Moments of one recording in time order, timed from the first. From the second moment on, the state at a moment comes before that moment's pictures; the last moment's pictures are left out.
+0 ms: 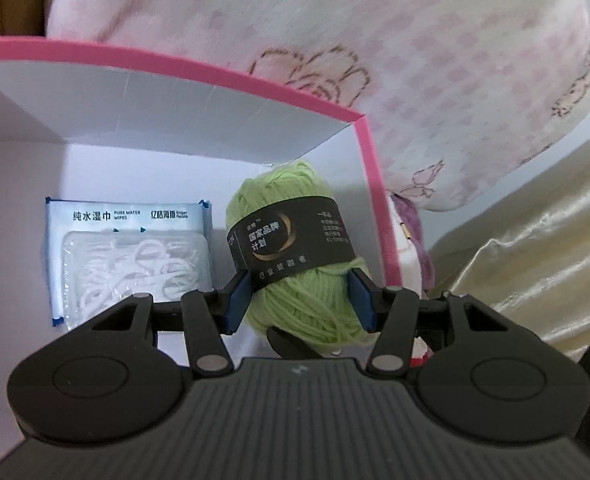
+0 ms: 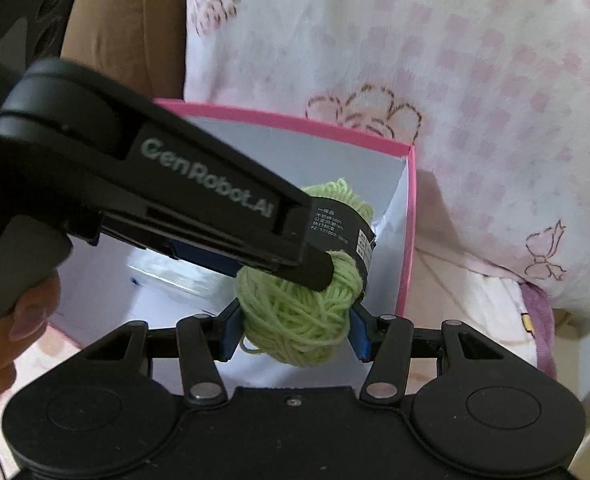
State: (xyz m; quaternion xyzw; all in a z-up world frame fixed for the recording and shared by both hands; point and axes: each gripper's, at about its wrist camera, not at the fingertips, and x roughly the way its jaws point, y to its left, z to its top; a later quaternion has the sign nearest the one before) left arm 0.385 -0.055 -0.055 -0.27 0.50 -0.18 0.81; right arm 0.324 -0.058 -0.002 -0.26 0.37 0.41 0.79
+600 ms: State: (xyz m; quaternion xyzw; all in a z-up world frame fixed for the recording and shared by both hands) left arm 0.390 -0.072 -0.063 -0.22 0.51 -0.17 0.82; right arm 0.326 -0.076 -0.007 -0.25 0.38 0.45 0.77
